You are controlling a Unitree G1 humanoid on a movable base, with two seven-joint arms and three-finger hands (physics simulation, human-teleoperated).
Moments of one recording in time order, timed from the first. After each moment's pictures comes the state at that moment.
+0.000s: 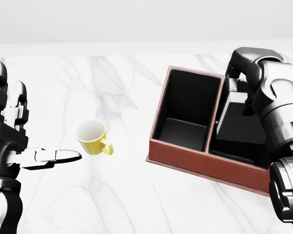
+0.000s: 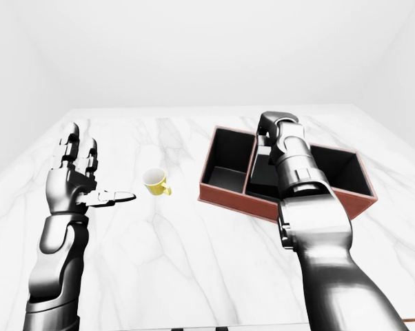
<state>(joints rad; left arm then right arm) -0.15 0.10 0.17 -0.30 -0.16 0.09 -0.02 -1.27 -0.42 0.02 1.28 -1.21 0.09 0.28</state>
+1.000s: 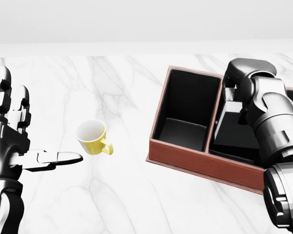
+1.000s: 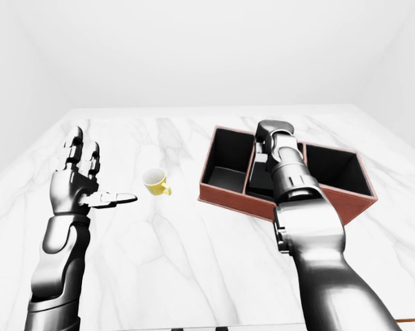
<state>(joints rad) -0.15 0.10 0.17 -0.27 -0.15 0.09 -0.03 -1.23 -0.39 0.02 1.34 -1.23 0.09 0.15</state>
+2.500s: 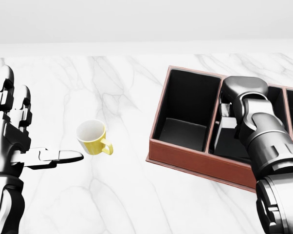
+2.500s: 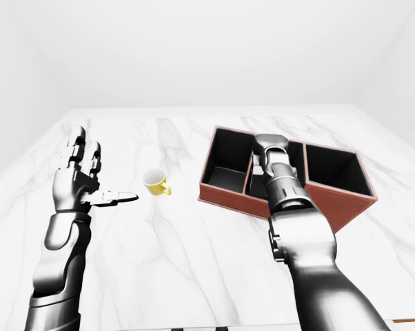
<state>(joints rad) -0.17 0.11 0.17 -0.24 -0.13 0.09 -0.03 -1.15 -0.35 0.00 1.38 -1.29 0.09 0.00</state>
